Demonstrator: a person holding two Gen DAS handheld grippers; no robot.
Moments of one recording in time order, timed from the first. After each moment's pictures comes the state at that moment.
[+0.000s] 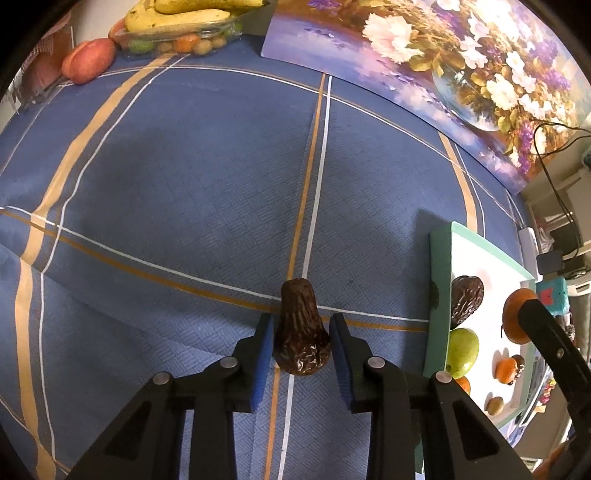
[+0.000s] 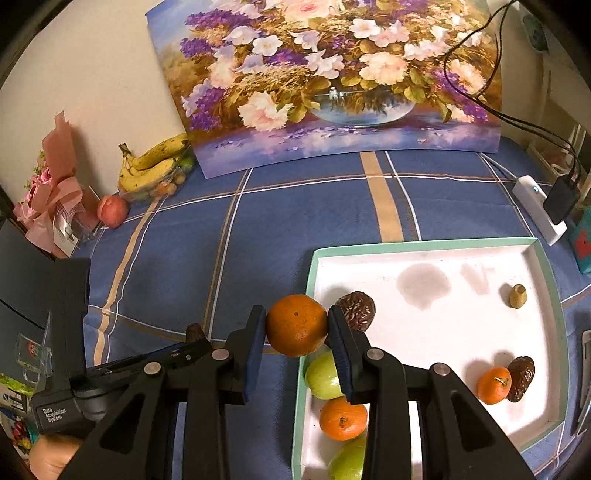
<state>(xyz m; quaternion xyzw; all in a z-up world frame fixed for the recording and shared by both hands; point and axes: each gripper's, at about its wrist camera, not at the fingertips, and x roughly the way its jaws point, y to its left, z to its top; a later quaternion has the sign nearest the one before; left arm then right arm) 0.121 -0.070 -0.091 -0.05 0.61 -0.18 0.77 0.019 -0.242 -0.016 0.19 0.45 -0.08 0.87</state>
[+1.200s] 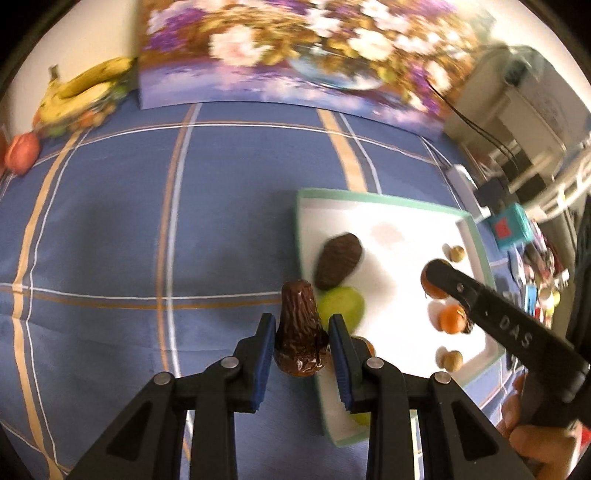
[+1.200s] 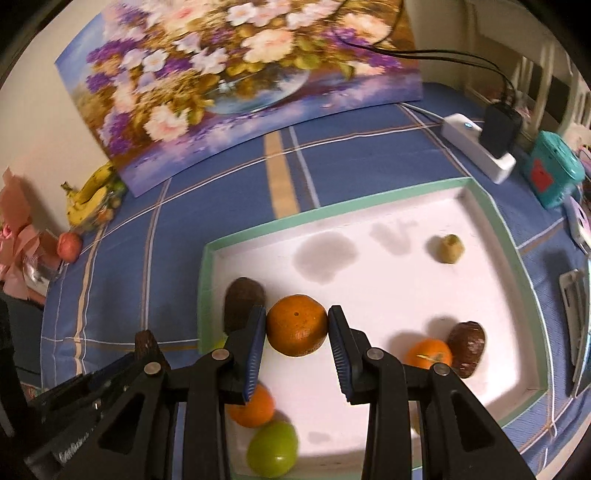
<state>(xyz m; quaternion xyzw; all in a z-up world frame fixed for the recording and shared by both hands) 0.063 -0.157 -0.037 0.04 0.57 -0.30 0.77 -0.021 -0.324 -0.038 0.26 0.47 -0.16 0.83</state>
